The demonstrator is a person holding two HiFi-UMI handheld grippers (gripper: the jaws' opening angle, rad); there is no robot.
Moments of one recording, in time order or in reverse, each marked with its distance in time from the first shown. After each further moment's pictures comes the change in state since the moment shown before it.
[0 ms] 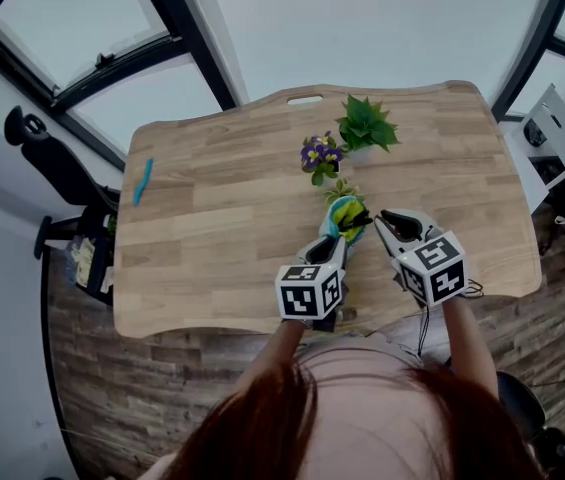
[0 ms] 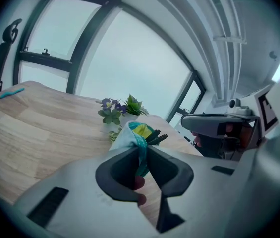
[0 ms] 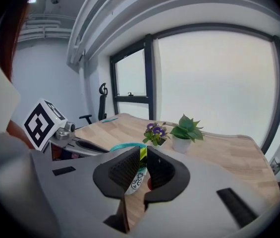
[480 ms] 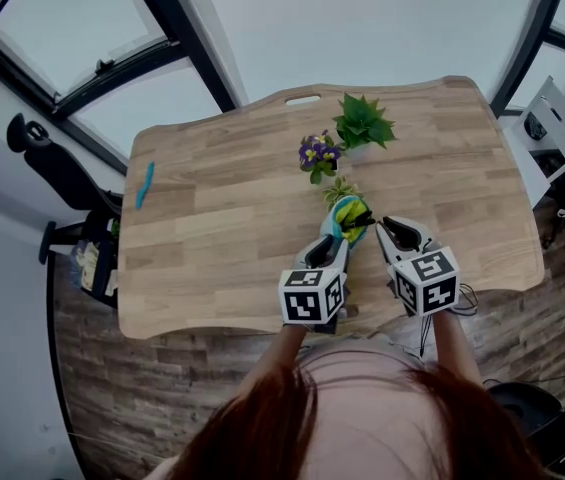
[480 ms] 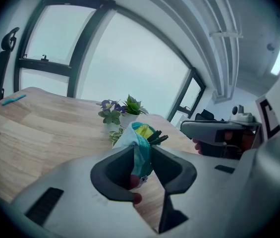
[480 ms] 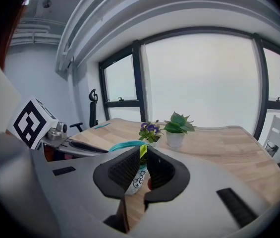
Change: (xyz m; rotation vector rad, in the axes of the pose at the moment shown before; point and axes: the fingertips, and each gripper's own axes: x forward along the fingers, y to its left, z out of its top) left arm -0.009 -0.006 -0.006 0.045 -0.003 0.028; right arm -0.012 0.001 -0.020 0.109 -0.058 -0.105
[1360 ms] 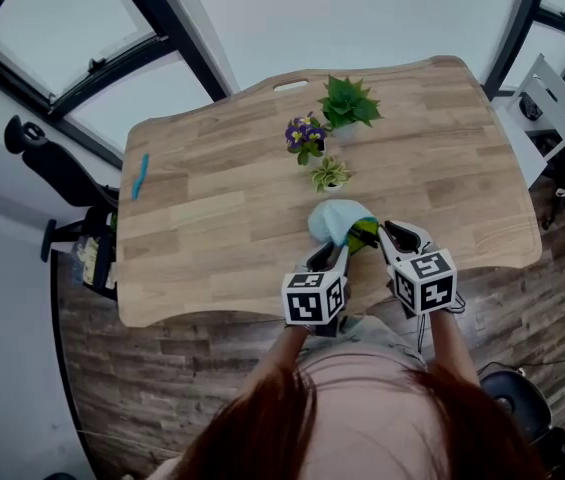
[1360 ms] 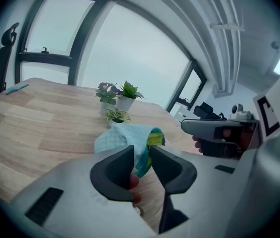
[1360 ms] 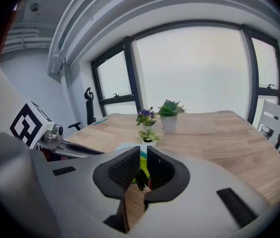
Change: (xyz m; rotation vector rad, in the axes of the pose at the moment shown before) left arm -0.013 -0.027 -0.063 -0.016 0.100 0.004; right arm -0.038 -0.003 -0.056 0.095 0.058 -0.031
